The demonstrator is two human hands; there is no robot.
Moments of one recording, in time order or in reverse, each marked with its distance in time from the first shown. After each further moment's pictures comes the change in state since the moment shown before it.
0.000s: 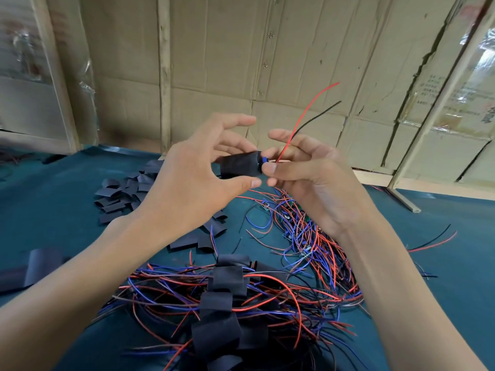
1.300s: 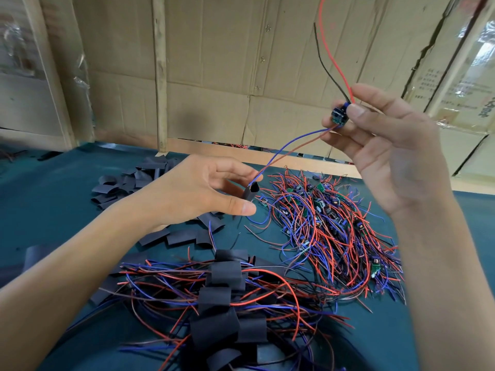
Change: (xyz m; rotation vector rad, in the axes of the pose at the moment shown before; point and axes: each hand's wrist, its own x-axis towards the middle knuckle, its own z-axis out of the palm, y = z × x) left_hand 0.003 -0.028 -0.006 -0.262 -0.467 -0.374; right_hand -0.015 -0.050 -0.042 -0.032 0.220 -0.338
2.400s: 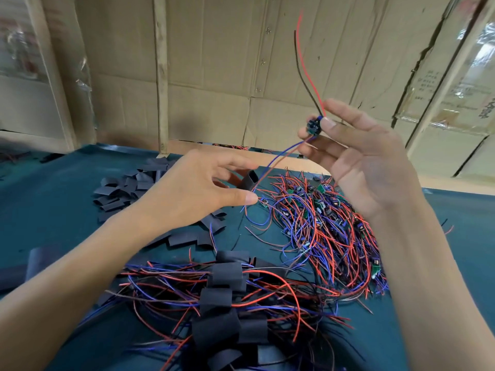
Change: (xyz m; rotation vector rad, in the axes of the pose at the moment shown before) left_hand 0.005 0.000 0.002 0.316 0.205 0.147; right_hand 0.000 0.019 0.009 0.143 -0.049 0.145
